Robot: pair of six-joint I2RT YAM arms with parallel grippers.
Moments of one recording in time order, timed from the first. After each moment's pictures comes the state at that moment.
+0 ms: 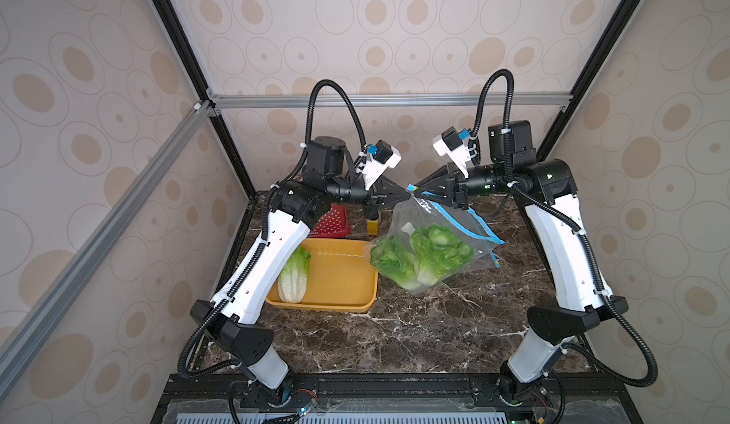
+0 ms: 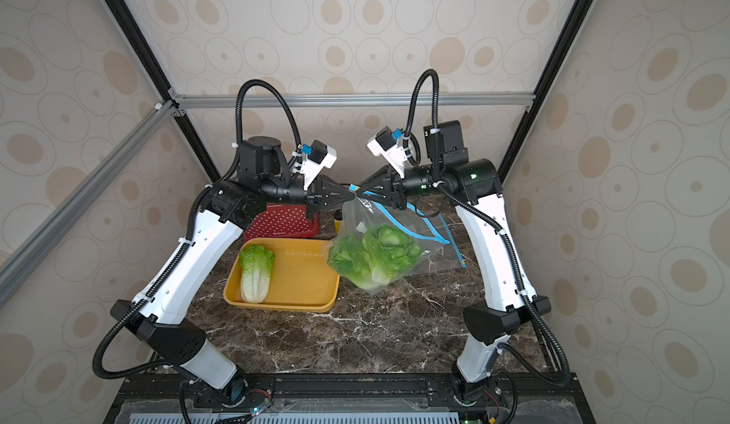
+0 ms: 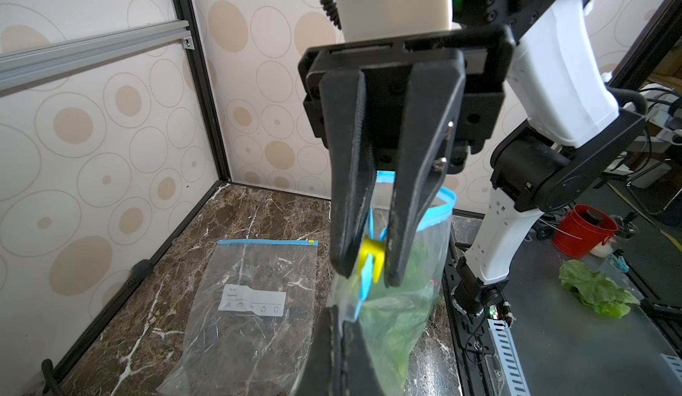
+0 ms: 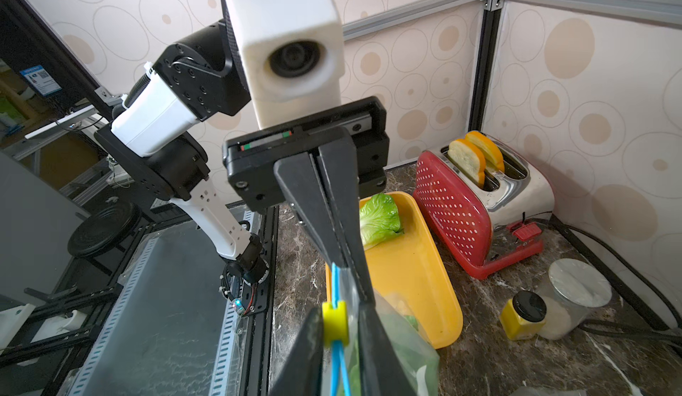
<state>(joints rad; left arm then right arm) -0.50 1.62 1.96 -0.69 0.91 0.23 0.37 1.74 2.34 -1.18 -1.05 -0.30</state>
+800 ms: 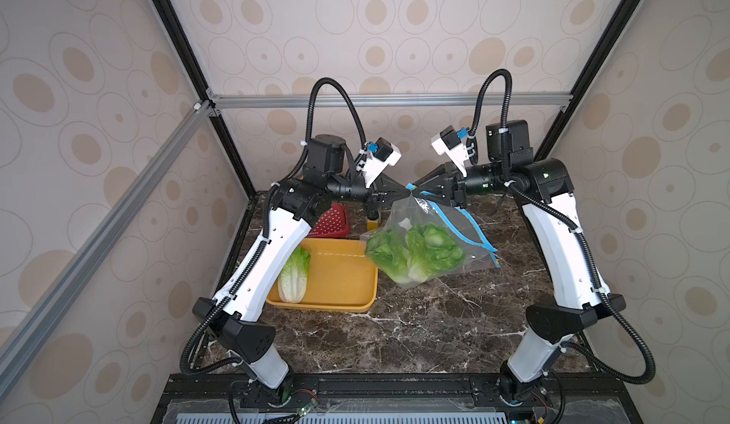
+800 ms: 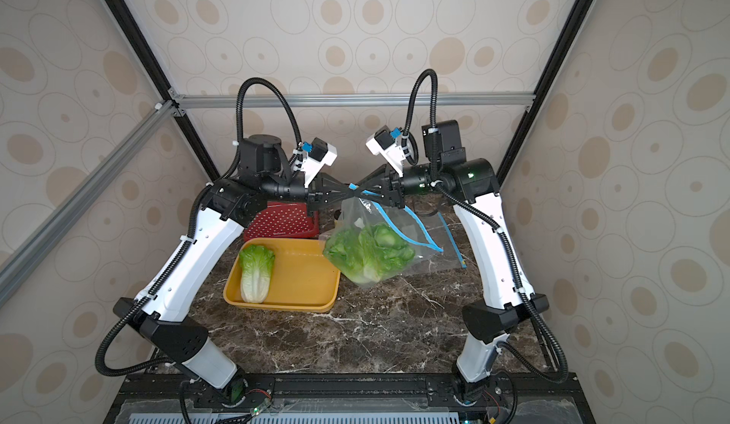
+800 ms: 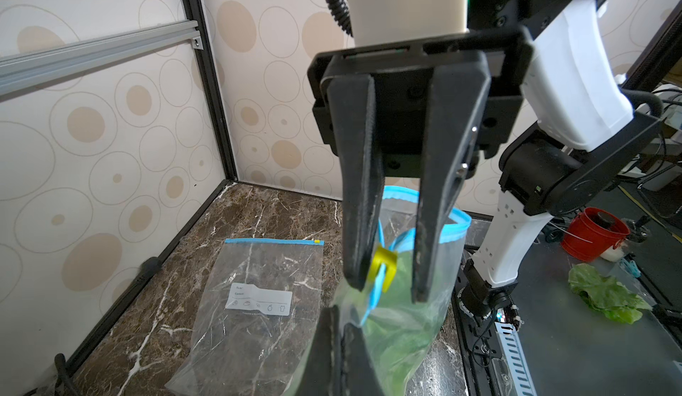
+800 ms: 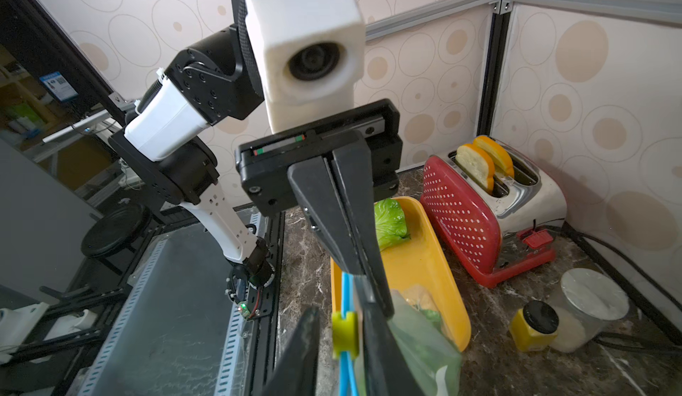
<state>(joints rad) -0.50 1.63 1.98 -0.70 0.90 0.23 0.37 1.75 2.34 -1.16 -1.08 -0.28</state>
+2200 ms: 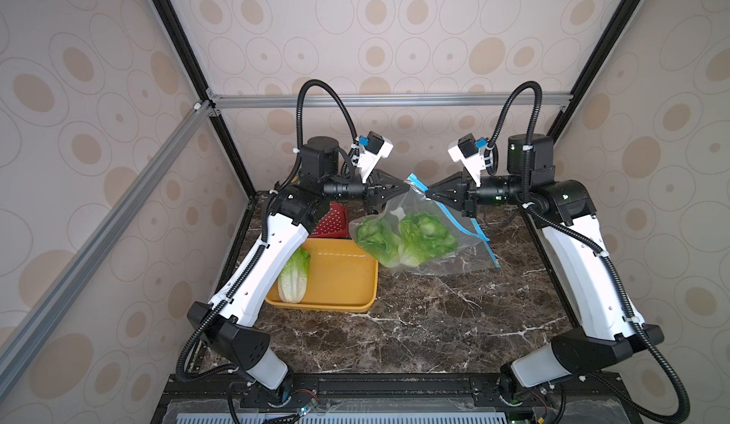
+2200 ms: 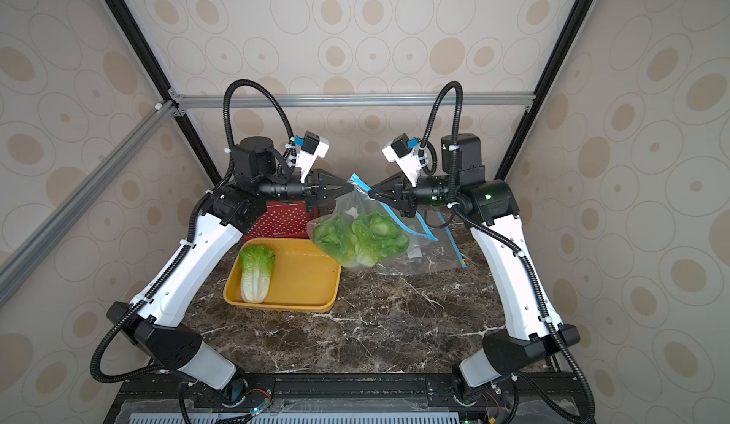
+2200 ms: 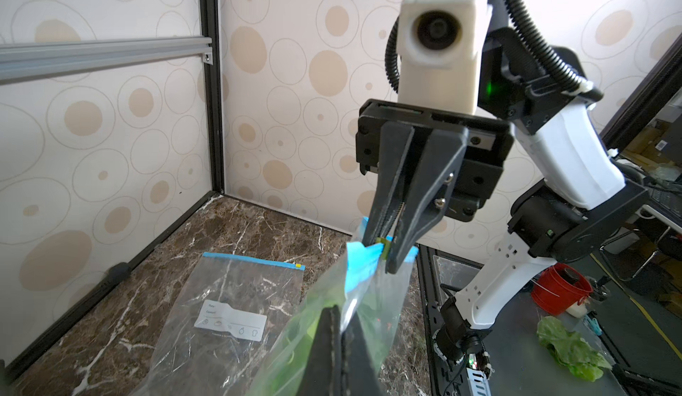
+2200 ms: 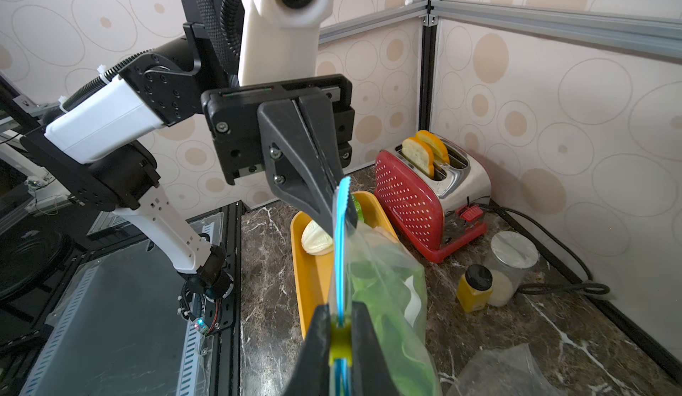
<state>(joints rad) -0.46 1.58 1.85 -0.44 0.92 -0.05 0.32 1.51 2.01 -0.95 -0.93 -0.22</state>
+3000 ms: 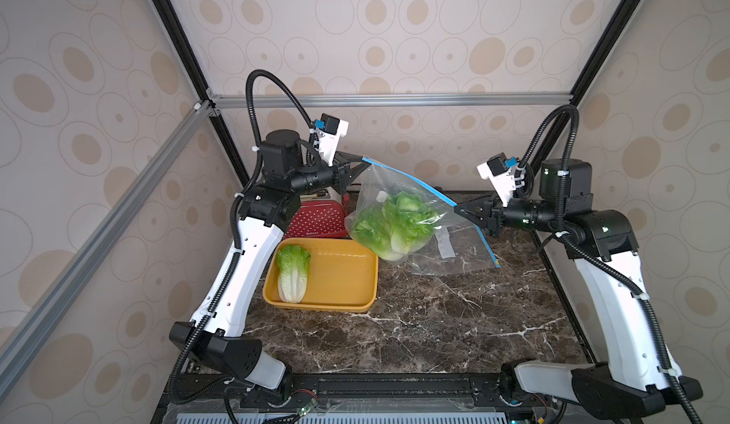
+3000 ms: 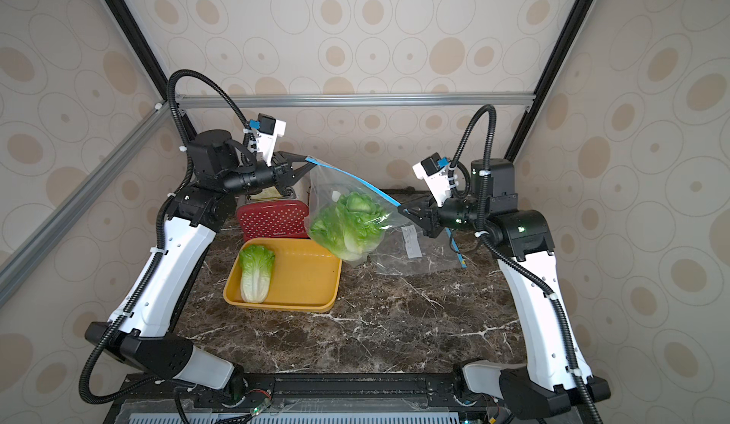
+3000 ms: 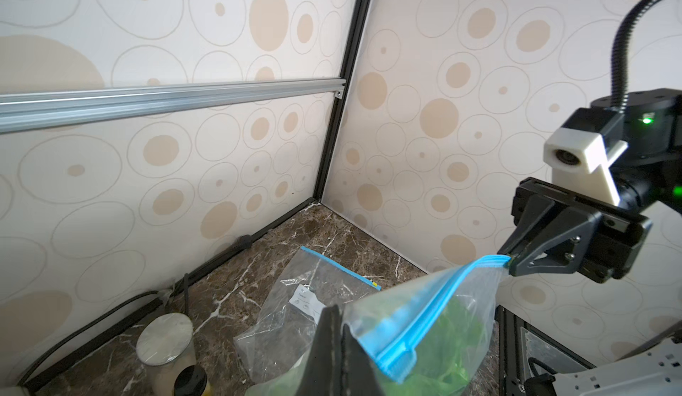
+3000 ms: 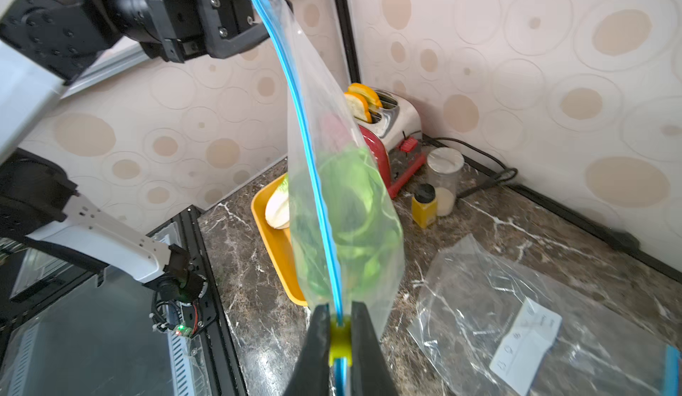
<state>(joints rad) -0.29 1.50 1.84 -0.47 0.69 -0.15 0.21 1.26 1.78 -1.04 -0.71 -0.13</state>
